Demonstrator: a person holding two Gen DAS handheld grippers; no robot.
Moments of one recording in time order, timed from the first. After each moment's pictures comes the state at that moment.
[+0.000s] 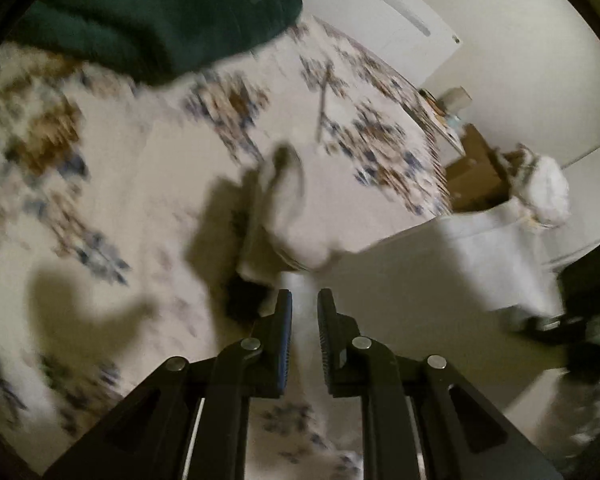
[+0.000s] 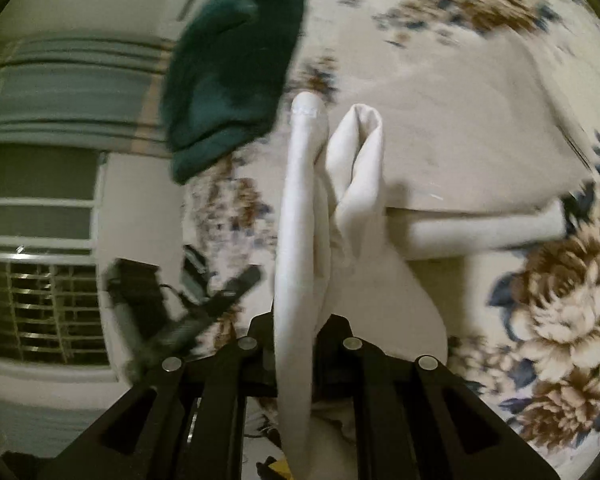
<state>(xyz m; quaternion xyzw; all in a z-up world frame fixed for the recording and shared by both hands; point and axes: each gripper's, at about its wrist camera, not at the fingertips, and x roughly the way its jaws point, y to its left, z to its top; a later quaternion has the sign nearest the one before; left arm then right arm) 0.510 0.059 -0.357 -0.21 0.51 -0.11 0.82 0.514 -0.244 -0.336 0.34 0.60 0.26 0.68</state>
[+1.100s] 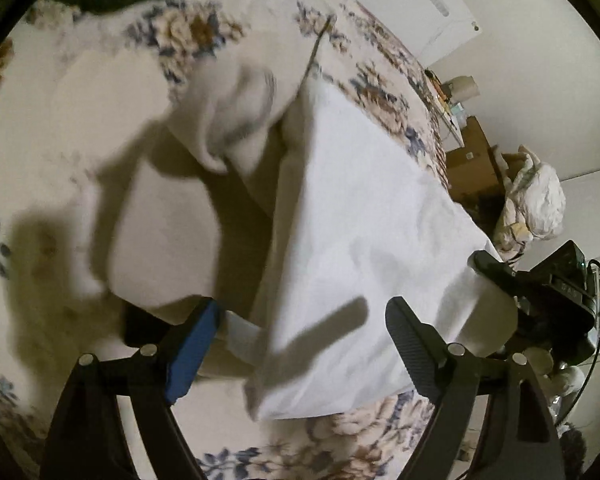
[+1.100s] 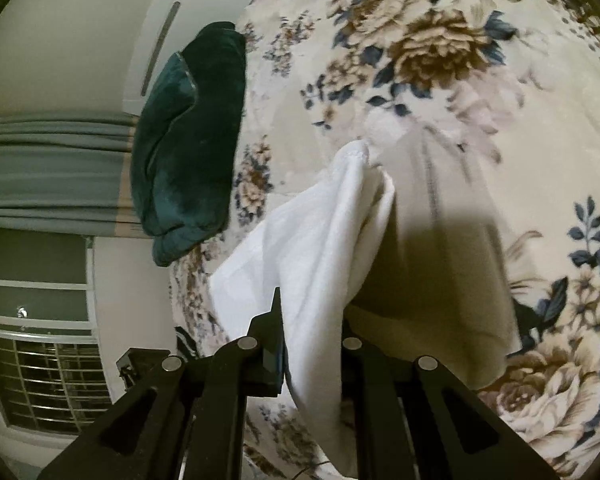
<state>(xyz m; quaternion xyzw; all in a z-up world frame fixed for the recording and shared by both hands) 0.576 -0.025 -0.467 -0.29 0.57 -0.15 0.76 0.612 -0.349 -0.419 0.41 0.56 0.17 0.70</state>
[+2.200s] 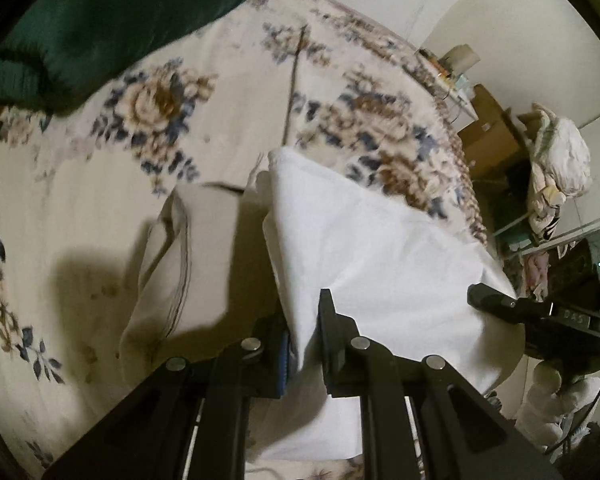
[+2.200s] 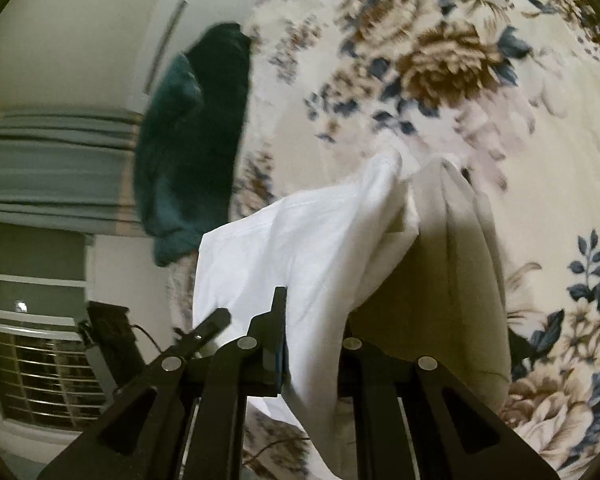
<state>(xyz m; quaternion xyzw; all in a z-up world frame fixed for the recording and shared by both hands) 0.646 -0.034 -0.435 -0.17 0.57 -0.14 0.79 0.638 -0.351 -0.429 0.39 0.57 0.17 0.71</state>
